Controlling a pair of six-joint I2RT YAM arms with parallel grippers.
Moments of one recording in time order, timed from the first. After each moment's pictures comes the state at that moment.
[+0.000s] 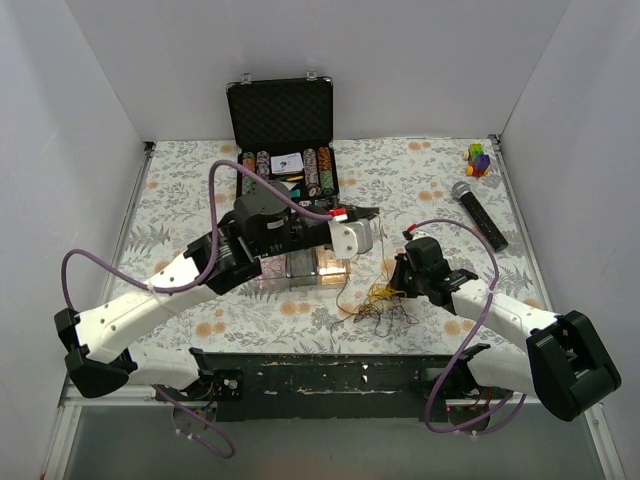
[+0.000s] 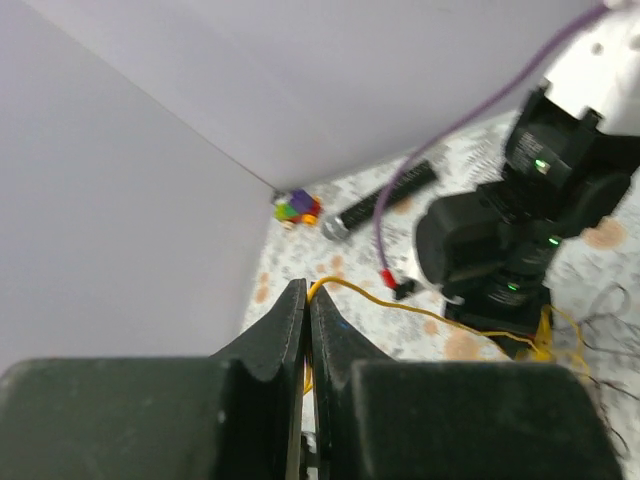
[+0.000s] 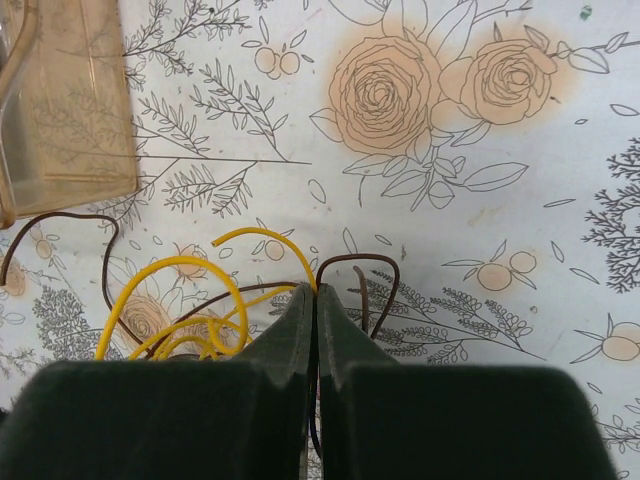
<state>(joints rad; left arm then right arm) -1.05 1.26 1.43 -0.24 0.27 0.68 0.54 1.17 0.49 -0.19 -0.04 0.55</state>
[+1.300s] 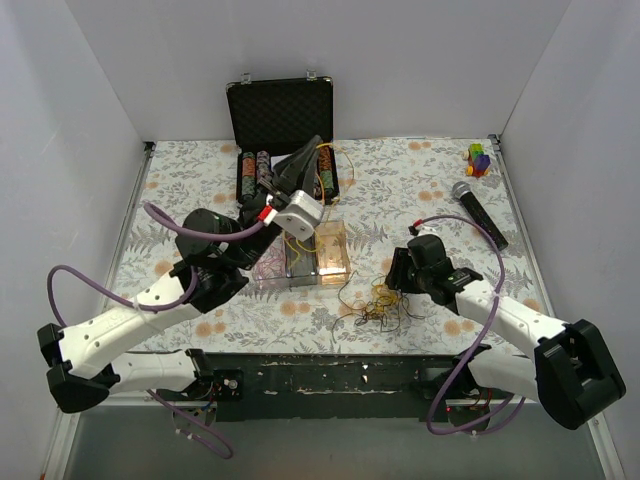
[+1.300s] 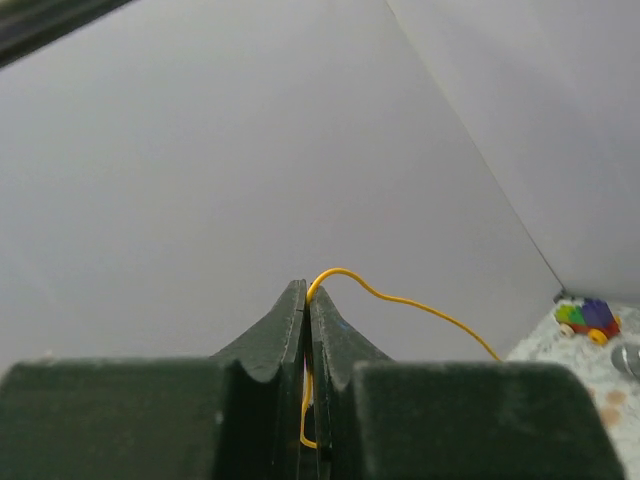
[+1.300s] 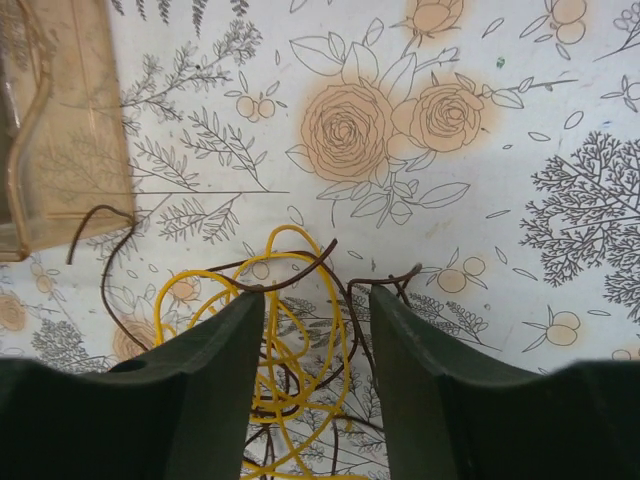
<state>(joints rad) -1.05 1.11 1.25 0.47 -0.18 0.86 0.54 1.13 0.51 -0.23 0.06 0.56</state>
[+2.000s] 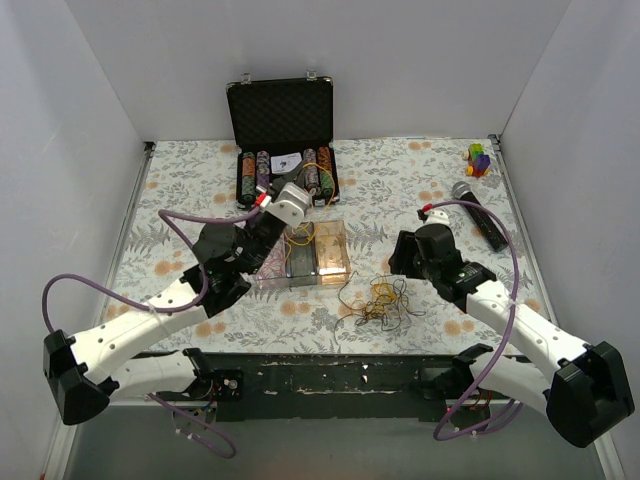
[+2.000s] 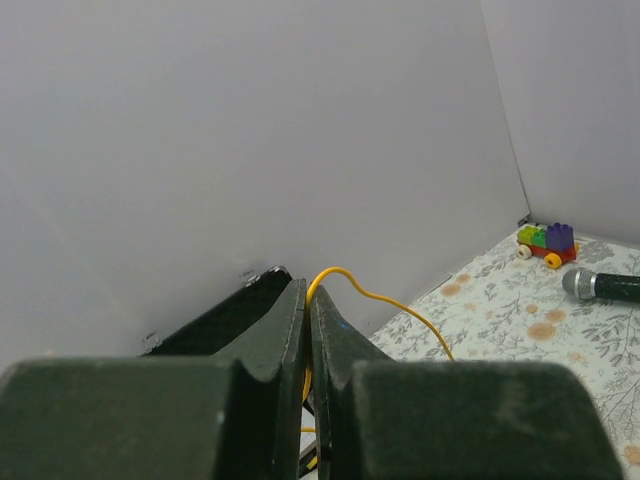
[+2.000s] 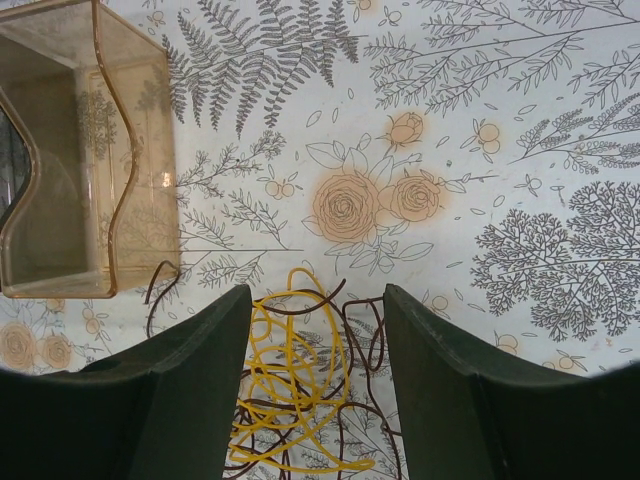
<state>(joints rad) -0.95 1.05 0.97 0.53 -0.29 0.61 0.54 1.03 0.62 -0.31 0.16 0.52</state>
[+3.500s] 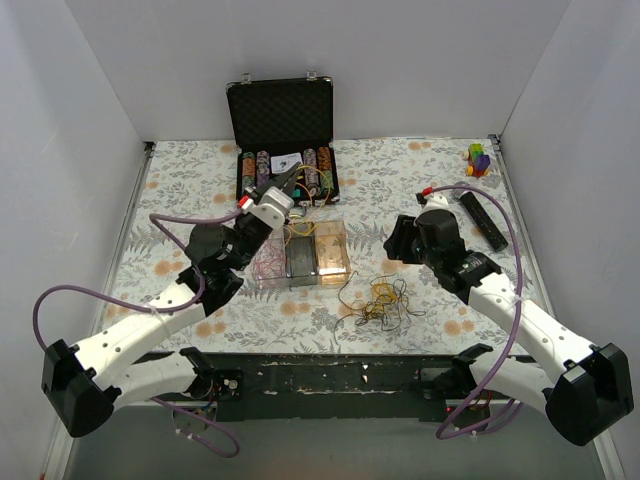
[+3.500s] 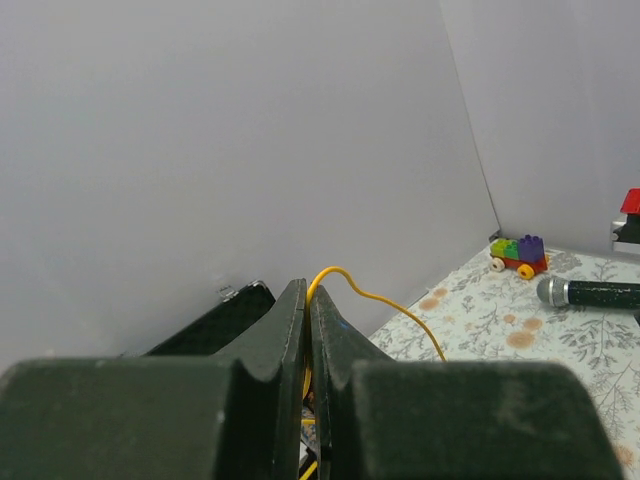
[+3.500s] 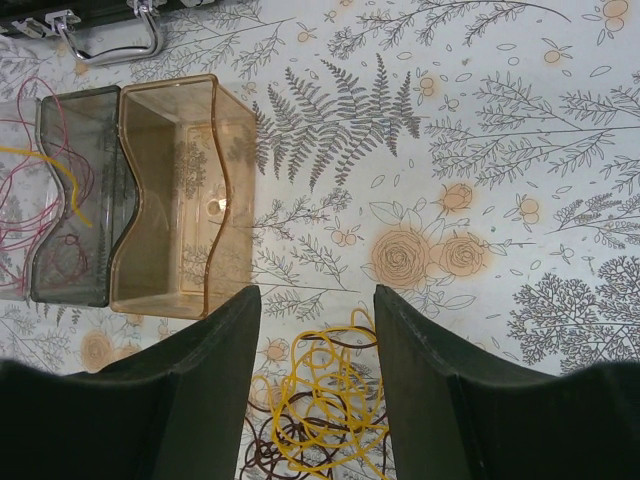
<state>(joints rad) -0.79 1.03 0.85 0.63 -0.07 0.46 0.54 1.03 0.74 -0.30 0.12 0.49</state>
